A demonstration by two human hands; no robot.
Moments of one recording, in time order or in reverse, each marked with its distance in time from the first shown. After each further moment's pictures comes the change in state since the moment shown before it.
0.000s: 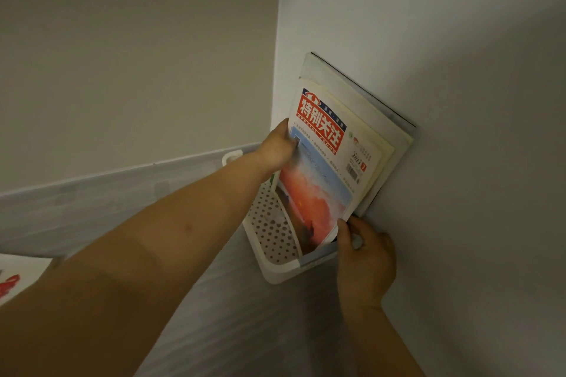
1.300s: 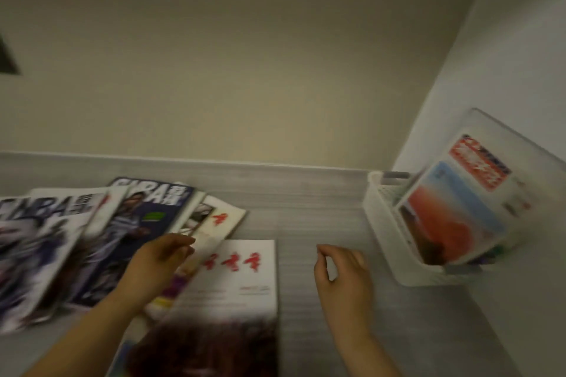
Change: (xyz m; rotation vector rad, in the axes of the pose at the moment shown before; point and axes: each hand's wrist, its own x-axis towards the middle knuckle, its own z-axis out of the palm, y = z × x) left_hand -0.374 -0.163 -0.230 0.302 0.702 -0.231; right_hand -0.189 -0.129 0.032 0.150 -0.375 -0.560
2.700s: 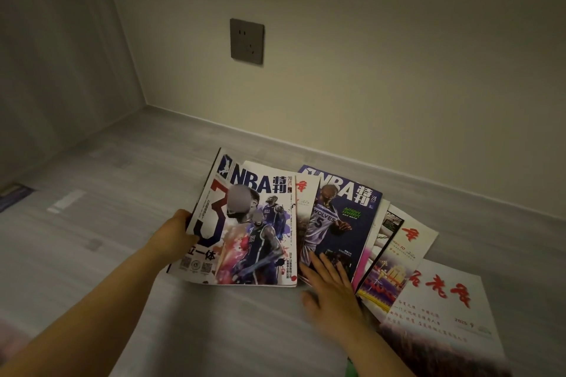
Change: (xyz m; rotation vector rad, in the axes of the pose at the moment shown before) left_hand -0.011 -0.208 -0.256 0.168 0.135 -0.518; right_hand -0.127 -0.197 0.209 -0.148 -1.166 -0.357
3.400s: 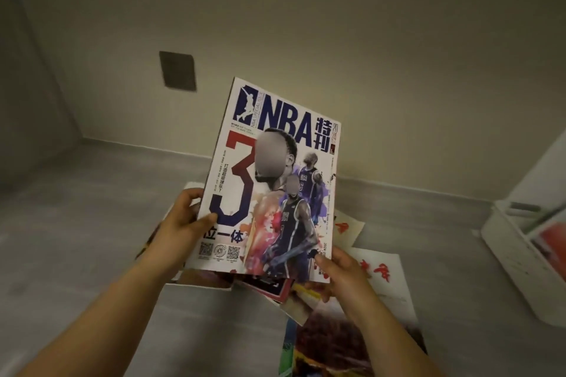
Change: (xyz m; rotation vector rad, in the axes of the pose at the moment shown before) left_hand -0.093 0.123 0.028 -0.647 -0.096 0.402; right_hand -0.072 0.046 -0.093 1.278 0.338 0.331
